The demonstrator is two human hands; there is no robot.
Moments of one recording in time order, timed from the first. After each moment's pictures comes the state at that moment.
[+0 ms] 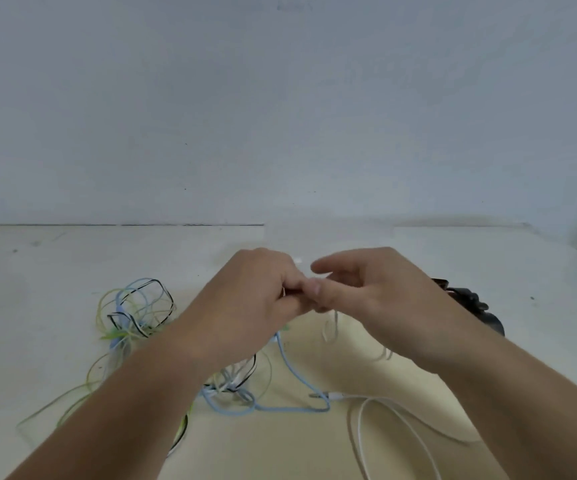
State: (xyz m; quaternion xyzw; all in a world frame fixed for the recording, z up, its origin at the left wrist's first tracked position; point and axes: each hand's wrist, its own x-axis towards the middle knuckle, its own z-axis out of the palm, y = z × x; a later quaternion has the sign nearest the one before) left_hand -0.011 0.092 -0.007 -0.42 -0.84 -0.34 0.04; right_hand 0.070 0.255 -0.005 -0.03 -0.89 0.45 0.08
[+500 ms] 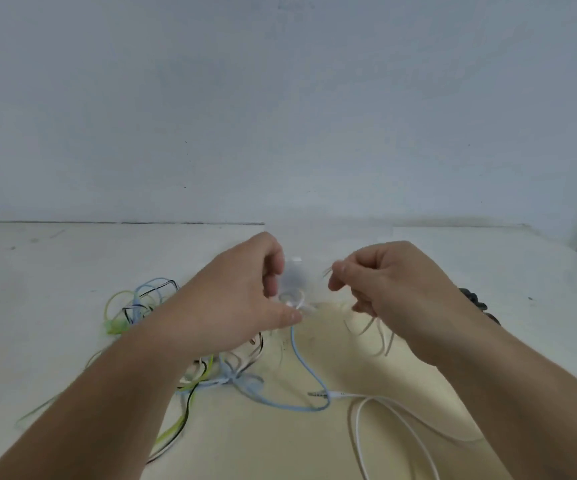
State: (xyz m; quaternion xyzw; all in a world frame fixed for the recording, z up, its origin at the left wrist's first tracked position) left_hand -0.017 0.081 -0.006 -0.32 -0.86 -0.39 -0.04; right_hand 0.062 0.262 -0.006 -0.12 -0.85 0.50 0.15
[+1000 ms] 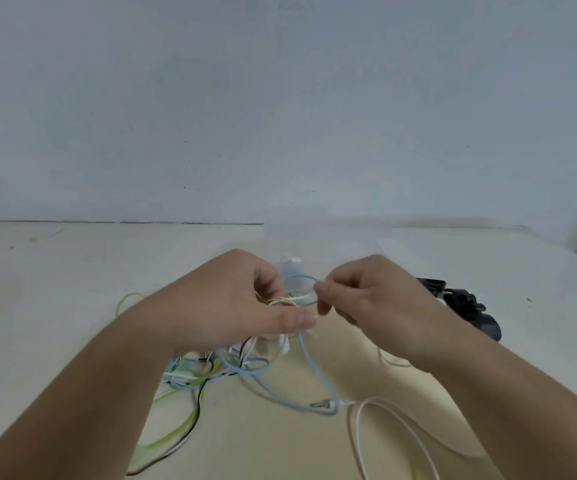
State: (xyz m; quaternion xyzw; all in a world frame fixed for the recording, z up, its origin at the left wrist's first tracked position) left_hand -0.016 0.072 0.002 -0.34 -0.86 -0.36 -0.13; right_hand 0.062 0.258 -0.010 -0.04 -0.90 0.42 0.08
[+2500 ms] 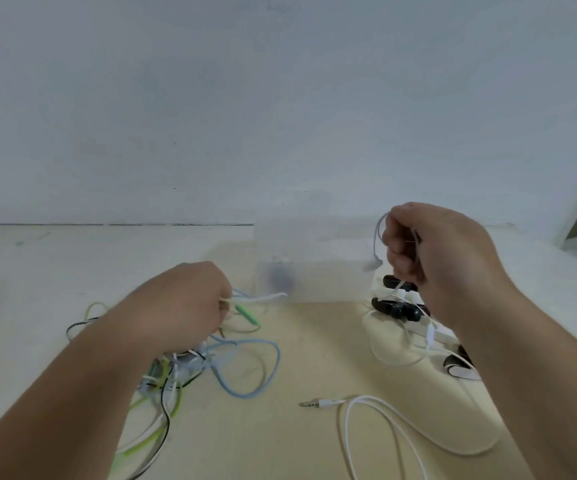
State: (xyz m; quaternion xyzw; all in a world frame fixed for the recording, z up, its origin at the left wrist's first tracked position) left_hand -0.033 0.062 -0.005 -0.26 -0.96 -0.09 -0.03; right_hand 0.065 0.300 0.012 -0.13 -0.69 0.66 0.26
